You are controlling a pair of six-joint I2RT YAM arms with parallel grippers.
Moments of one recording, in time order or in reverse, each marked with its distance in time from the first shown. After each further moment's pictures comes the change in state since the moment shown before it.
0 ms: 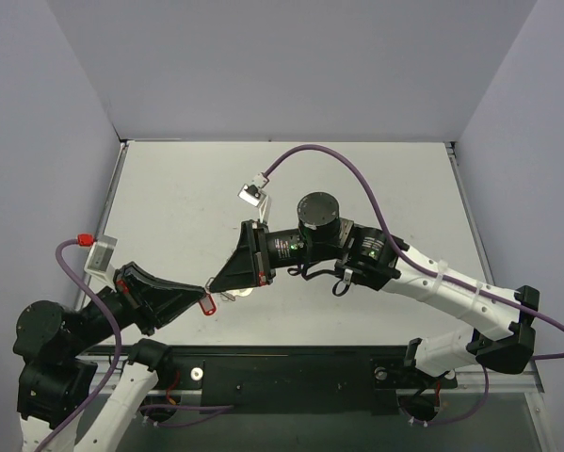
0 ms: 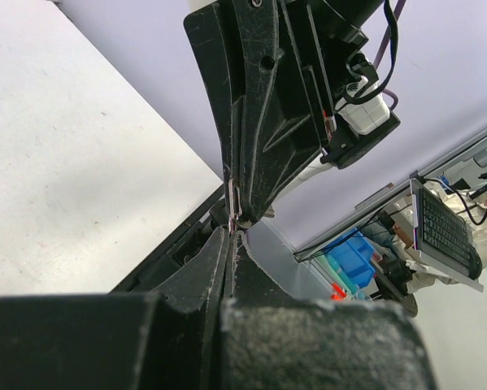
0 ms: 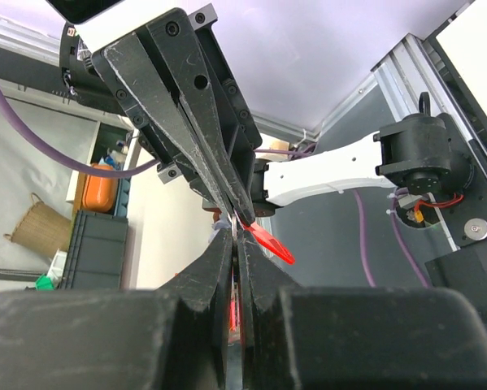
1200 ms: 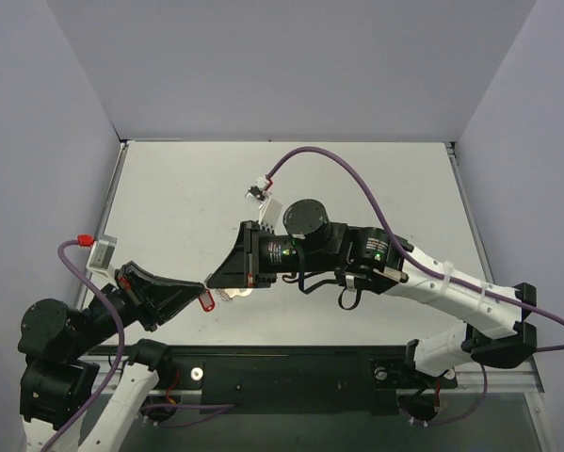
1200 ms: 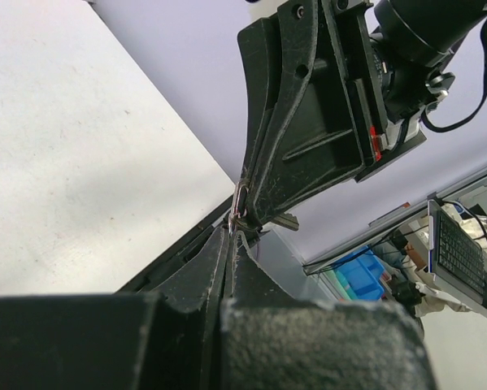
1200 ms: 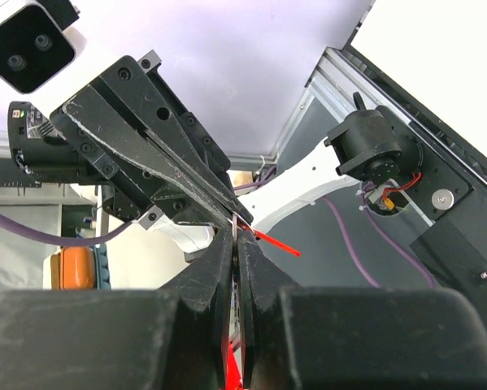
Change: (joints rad) left arm 0.036 -0.007 0.000 -0.056 -0.038 0.003; right arm 0.099 0.039 0.167 -0.289 0.331 0.084
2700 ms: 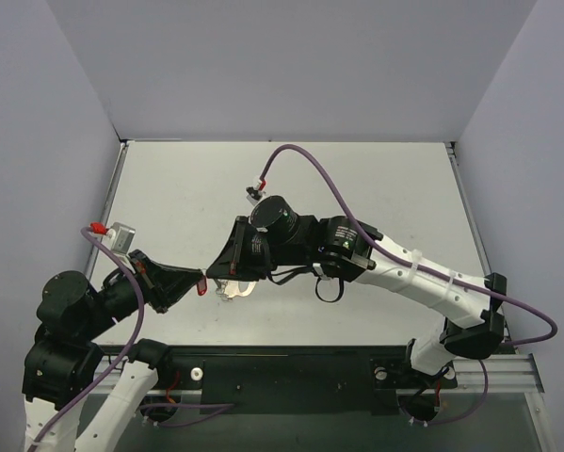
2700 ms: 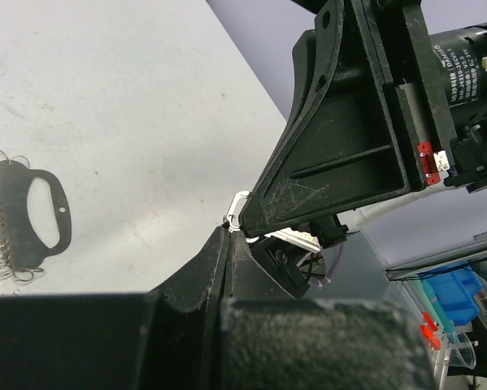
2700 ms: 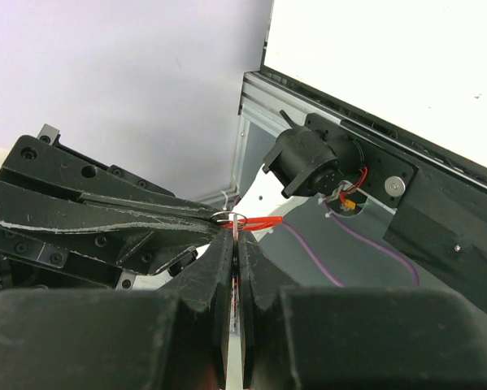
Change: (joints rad) left arm -0.010 0.100 0.025 -0.160 -0.150 0.242; right arm -0.019 0.150 0.140 -0.226 0.164 0.158
